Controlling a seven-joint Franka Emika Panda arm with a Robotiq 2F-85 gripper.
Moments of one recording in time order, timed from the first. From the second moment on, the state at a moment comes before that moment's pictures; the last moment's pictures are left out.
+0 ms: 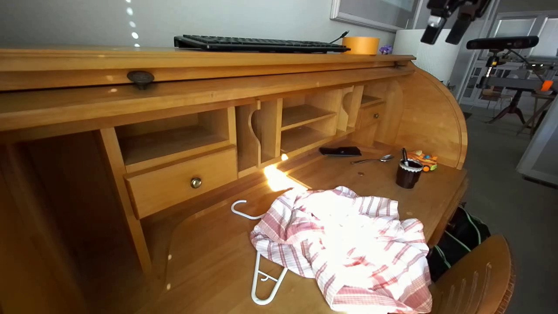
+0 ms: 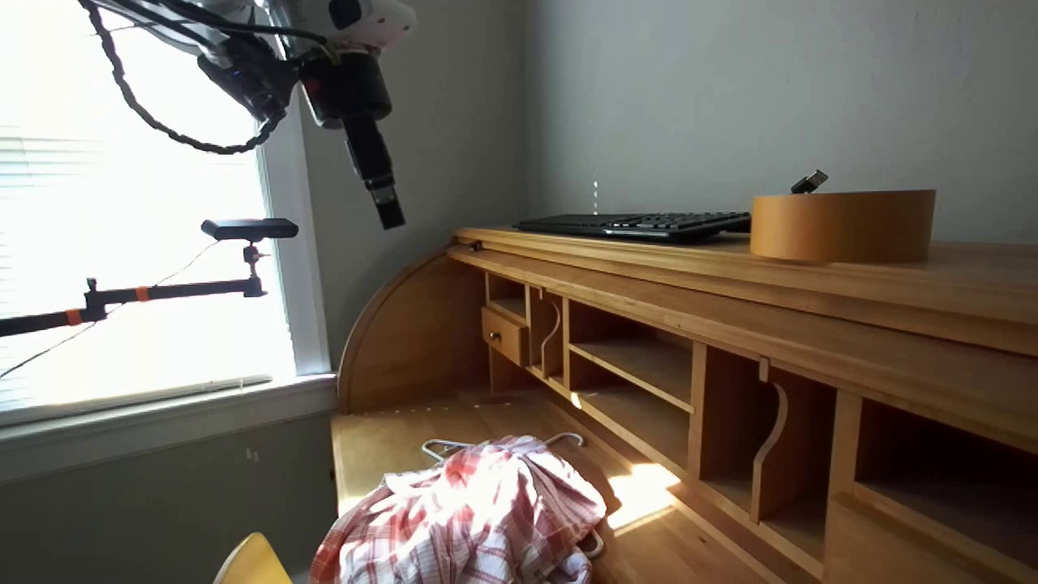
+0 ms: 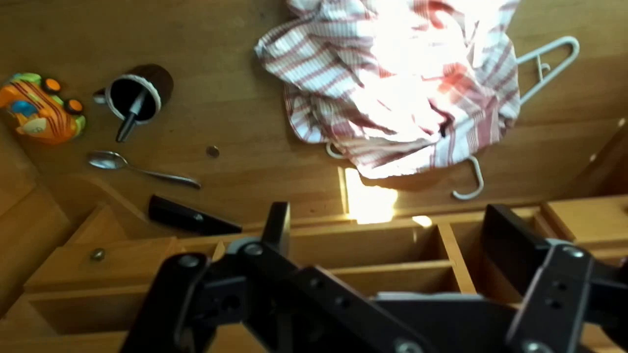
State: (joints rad) arm -0.09 -0.36 0.04 -2.09 -0.11 1.98 0.30
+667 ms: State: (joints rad) arm -0.09 -0.35 0.04 -1.97 -0.03 2.42 0.36
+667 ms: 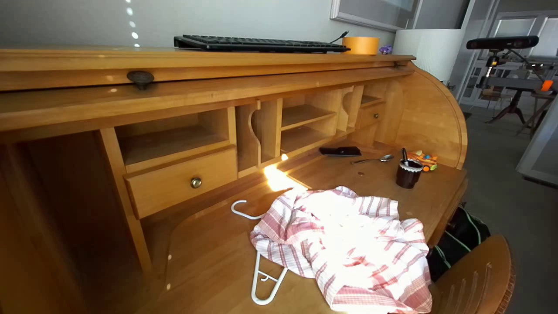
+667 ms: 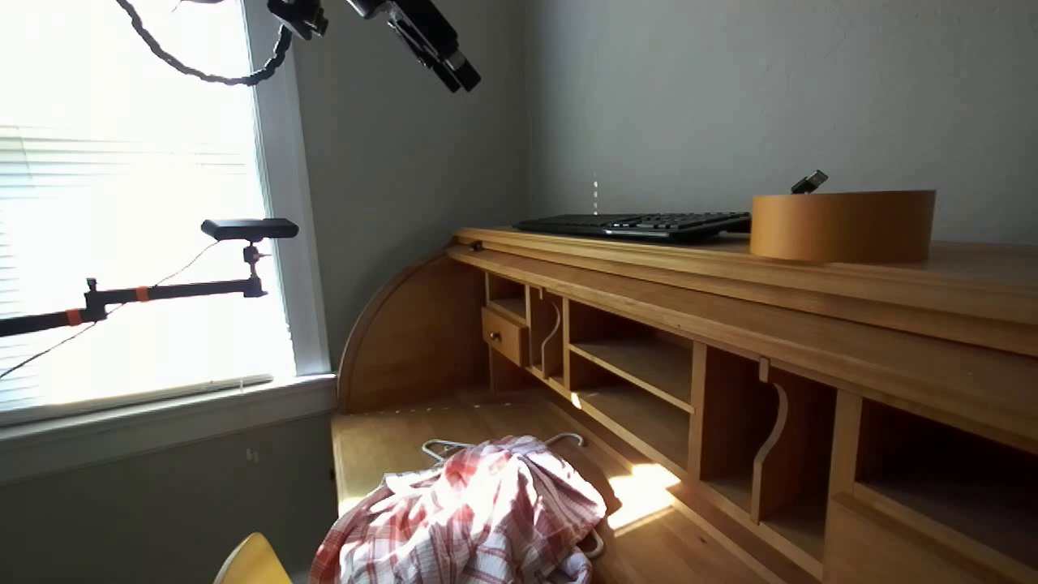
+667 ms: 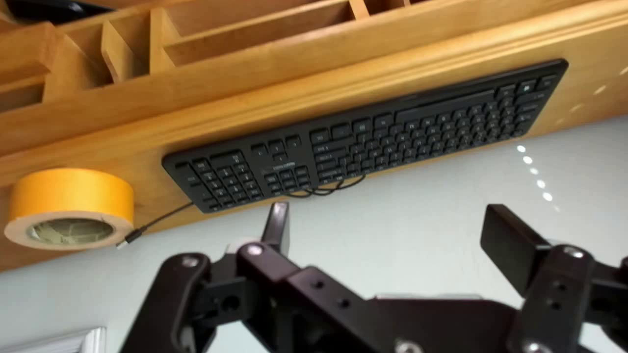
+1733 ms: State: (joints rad) arm -0.06 -0.06 0.05 -1.58 -0.12 2.18 0.23
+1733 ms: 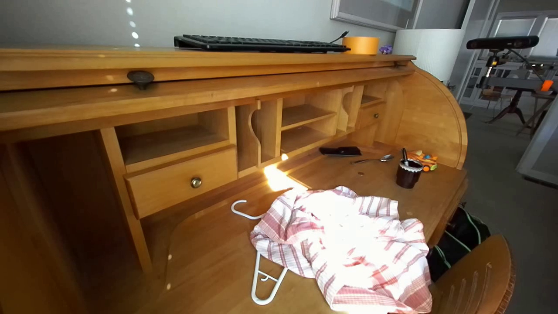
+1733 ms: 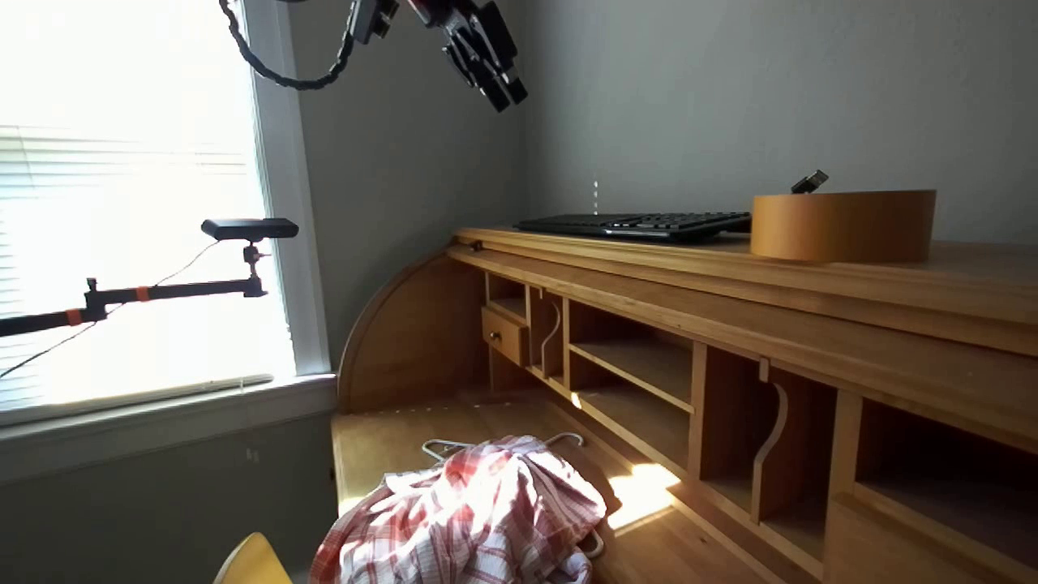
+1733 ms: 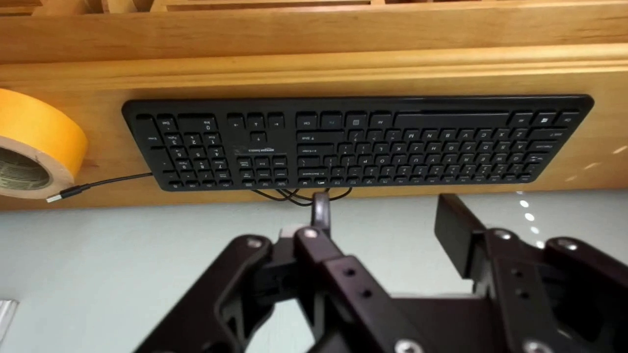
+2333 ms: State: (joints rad) arm -0.05 0.20 0.01 -1.34 -0.14 2.17 0.23
